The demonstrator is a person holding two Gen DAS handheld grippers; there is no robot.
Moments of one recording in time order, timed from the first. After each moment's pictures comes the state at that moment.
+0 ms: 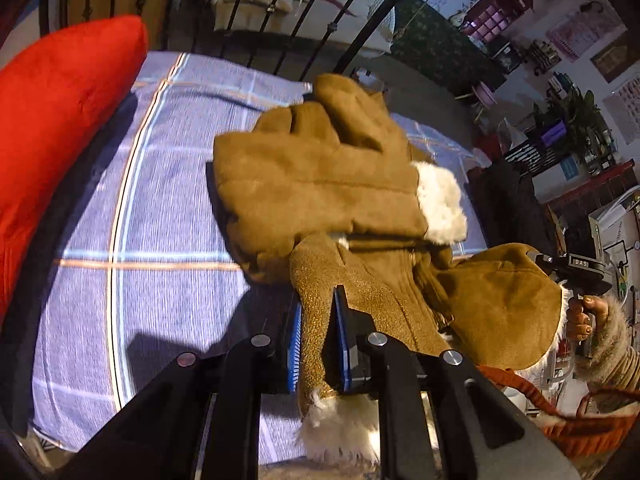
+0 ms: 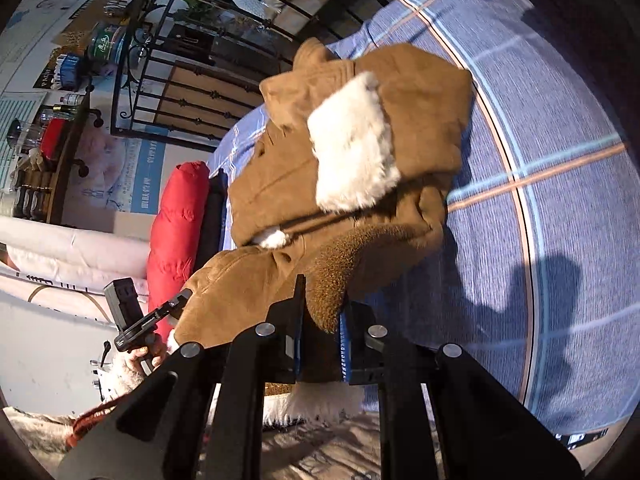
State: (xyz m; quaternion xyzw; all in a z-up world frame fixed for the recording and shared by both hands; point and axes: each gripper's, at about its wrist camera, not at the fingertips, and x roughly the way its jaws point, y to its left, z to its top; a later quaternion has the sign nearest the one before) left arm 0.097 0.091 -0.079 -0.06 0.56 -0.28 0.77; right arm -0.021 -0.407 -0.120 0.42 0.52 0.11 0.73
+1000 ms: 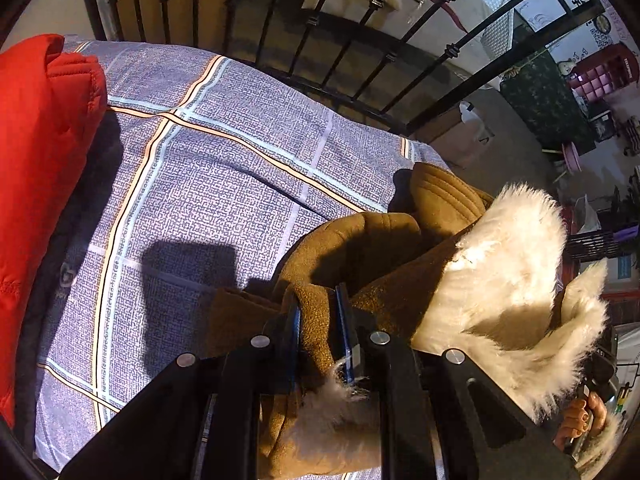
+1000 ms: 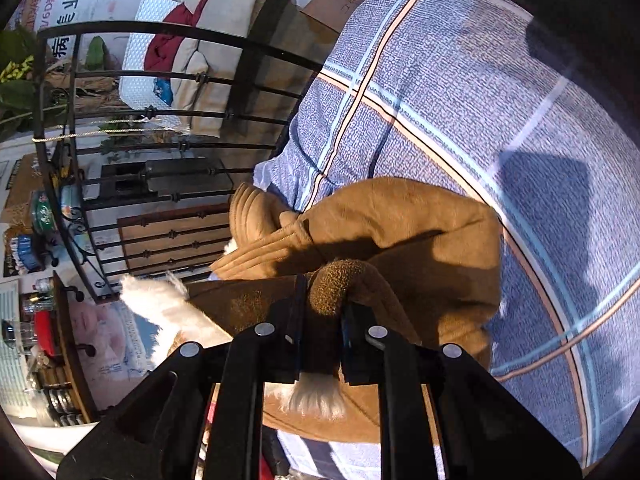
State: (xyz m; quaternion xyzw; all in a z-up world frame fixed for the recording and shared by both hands) left arm 0.320 0.027 -0.151 -0.12 0.64 -0.12 0.75; right arm 0.151 -0.500 -0.190 0.58 0.48 -0.06 0.66
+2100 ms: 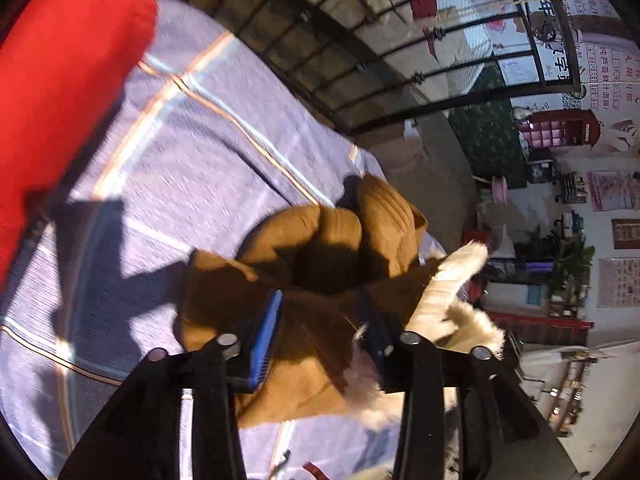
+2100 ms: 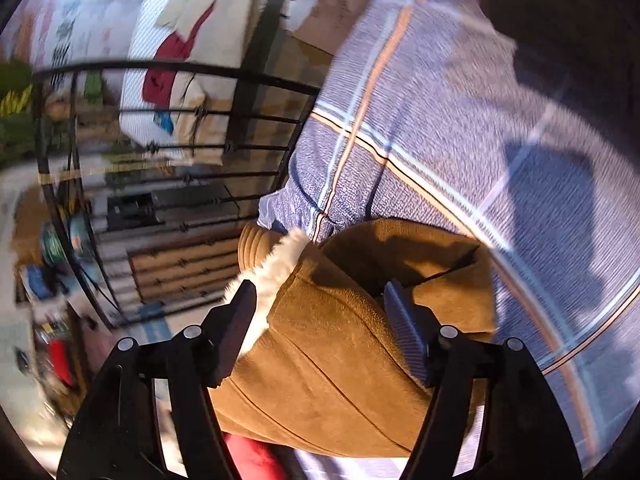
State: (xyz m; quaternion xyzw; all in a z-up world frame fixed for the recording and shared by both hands) left arm 0.310 0.108 -0.112 -0.28 0.62 -0.17 0.72; right arm 0.142 -0.531 -0.174 0.59 0.45 -0.08 0.67
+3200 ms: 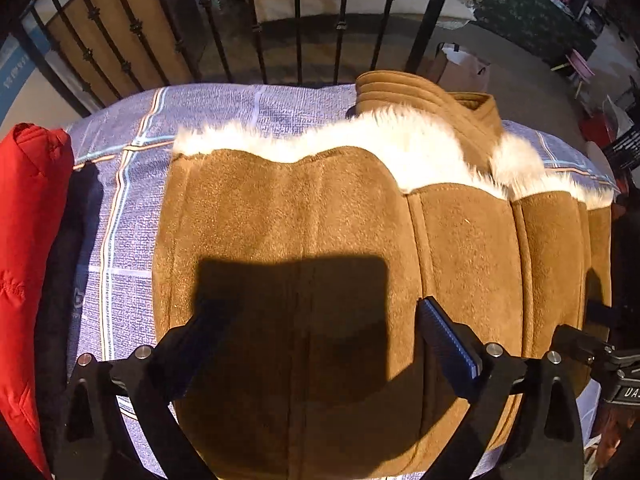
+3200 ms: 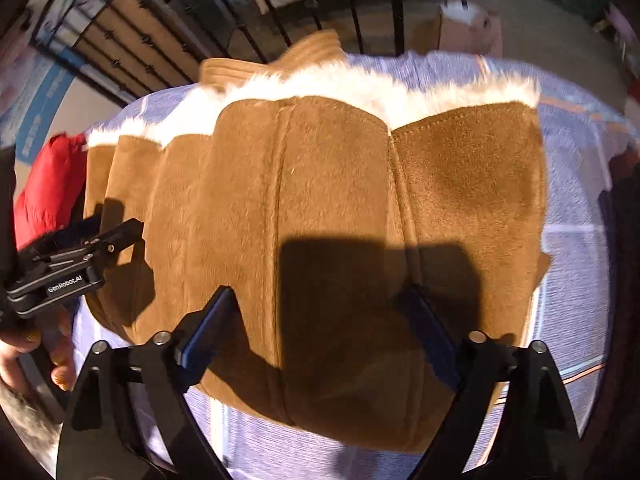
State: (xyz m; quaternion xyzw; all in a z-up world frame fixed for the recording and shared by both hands) left arm 0.259 -0.077 -0.178 0.07 0.62 -0.11 0.78; right arm 0.172 -0.350 -0.186 0.19 0.61 0.00 0.77
